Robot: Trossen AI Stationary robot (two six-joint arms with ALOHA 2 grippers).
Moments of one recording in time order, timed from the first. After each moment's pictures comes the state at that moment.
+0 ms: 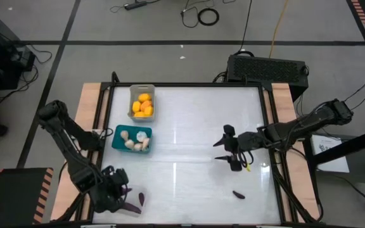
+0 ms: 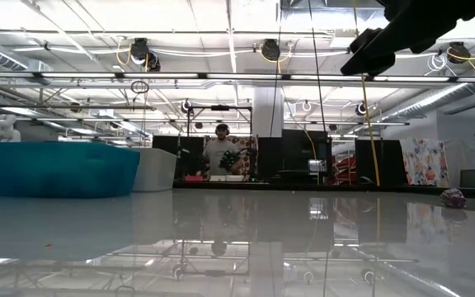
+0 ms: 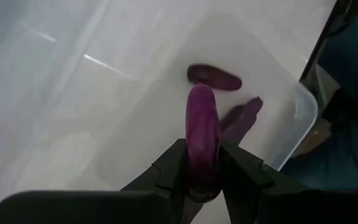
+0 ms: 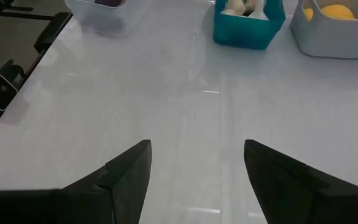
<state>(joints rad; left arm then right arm) -0.97 1.40 1.04 -0.87 -0.19 -1.46 0.30 1.07 0.68 -0.20 0.15 0.13</state>
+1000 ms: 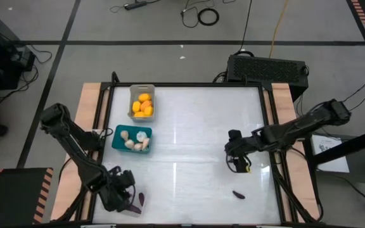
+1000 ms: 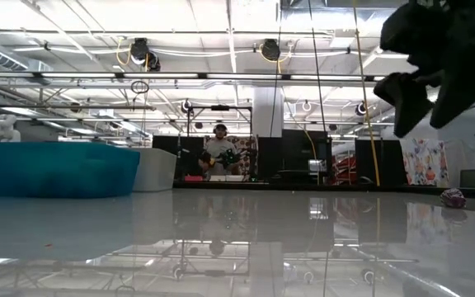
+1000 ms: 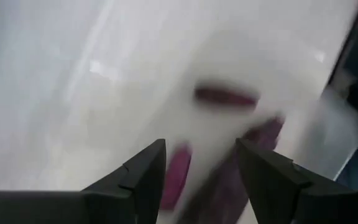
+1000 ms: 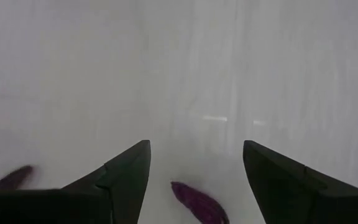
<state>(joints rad) -0.91 1.46 0.97 -0.74 -0.16 -1.34 0.30 1.13 0.68 -0.55 0.05 0.20</state>
